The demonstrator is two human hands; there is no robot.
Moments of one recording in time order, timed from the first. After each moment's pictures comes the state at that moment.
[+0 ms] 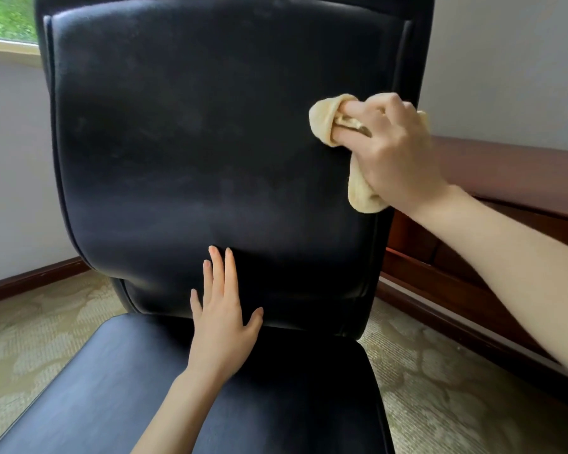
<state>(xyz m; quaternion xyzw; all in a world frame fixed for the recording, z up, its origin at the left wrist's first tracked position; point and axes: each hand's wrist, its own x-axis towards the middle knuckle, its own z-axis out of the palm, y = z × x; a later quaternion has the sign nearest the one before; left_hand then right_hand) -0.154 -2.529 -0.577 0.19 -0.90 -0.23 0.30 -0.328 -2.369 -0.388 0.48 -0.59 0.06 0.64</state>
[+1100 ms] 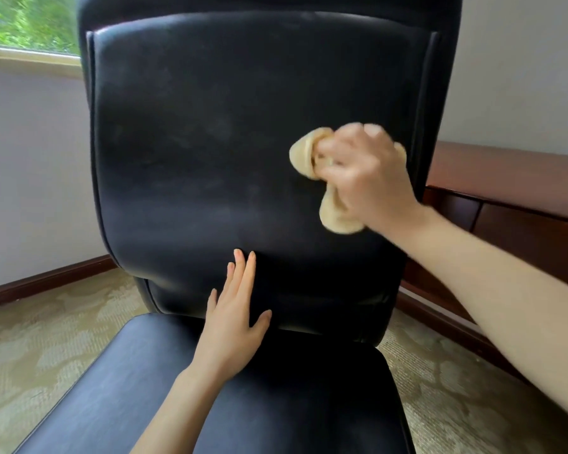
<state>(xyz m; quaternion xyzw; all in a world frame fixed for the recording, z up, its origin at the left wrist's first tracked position) -0.141 -2.554 -0.574 0.12 -0.92 -0.27 0.28 -0.290 -2.411 -0.400 0.51 -0.67 0.16 0.52</state>
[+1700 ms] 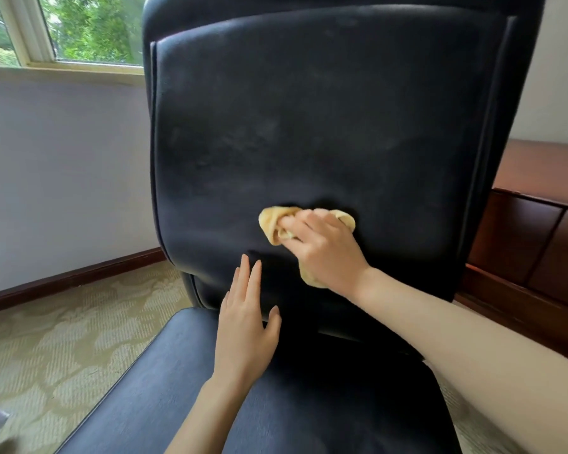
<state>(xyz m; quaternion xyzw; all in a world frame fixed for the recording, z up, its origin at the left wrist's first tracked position) -0.121 -2.570 -0.577 0.21 -0.87 -0.26 0.37 -0.272 -2.499 -0.496 0.61 -0.58 0.08 0.53</state>
